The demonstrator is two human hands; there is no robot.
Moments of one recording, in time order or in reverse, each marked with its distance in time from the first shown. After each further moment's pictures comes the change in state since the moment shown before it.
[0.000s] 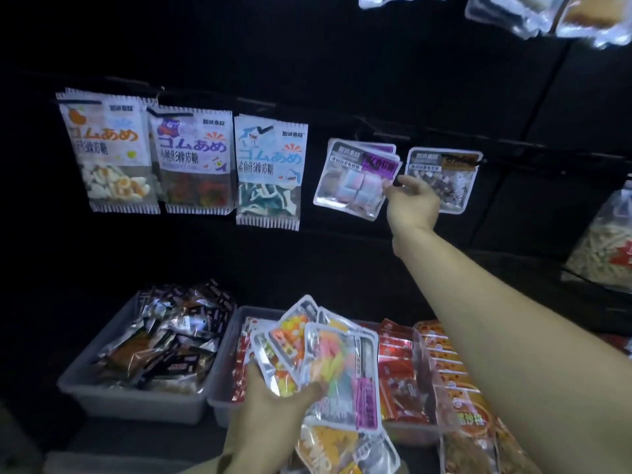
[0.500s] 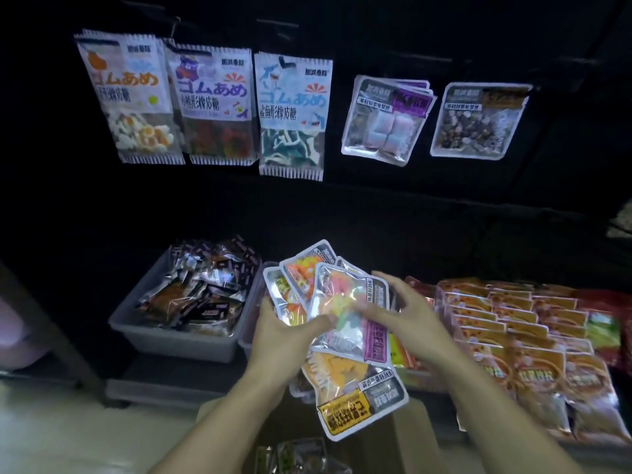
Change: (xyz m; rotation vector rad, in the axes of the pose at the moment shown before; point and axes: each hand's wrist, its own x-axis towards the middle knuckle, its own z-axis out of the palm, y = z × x) left_hand -0.010 0.024 -0.026 -0.064 -0.089 0.060; right_hand -0.149 0.122 -0.098 -0.355 -0.708 0.218
